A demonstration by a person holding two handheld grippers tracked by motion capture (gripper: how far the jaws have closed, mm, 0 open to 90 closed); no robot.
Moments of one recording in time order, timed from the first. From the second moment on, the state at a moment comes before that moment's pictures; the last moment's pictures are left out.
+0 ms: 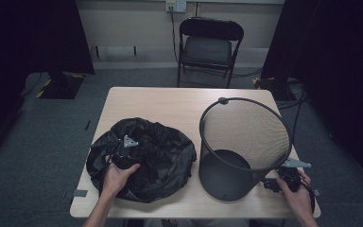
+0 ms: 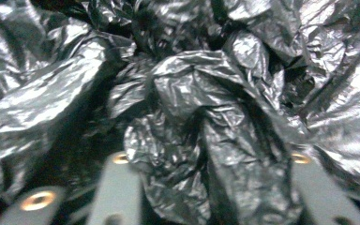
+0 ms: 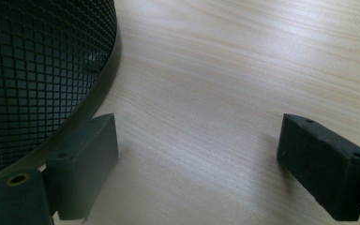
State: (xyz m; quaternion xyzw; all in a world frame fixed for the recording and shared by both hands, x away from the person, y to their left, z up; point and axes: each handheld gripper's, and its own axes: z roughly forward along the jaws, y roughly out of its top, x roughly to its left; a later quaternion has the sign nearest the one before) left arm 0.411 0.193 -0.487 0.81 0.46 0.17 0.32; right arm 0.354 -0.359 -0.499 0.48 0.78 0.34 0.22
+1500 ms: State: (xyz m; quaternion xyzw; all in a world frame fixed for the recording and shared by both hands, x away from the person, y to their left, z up) left arm 0.373 0.229 -0.385 0.67 0.40 0.22 0.58; right arm 0.354 -0.359 -0.499 0.48 0.78 0.34 0.21
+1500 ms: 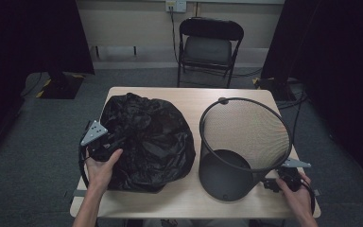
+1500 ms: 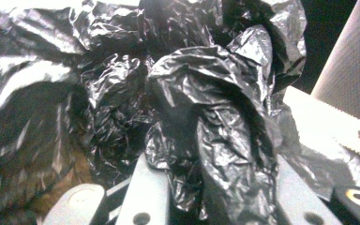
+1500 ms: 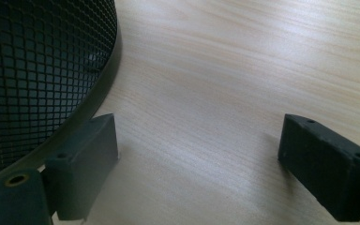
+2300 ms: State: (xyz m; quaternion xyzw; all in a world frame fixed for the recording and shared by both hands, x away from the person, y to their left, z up) left arm 0.356 0.229 -0.327 0.61 0.34 0.23 0.68; right arm 0.345 -0.364 -0.487 0.48 0.75 0.39 0.23
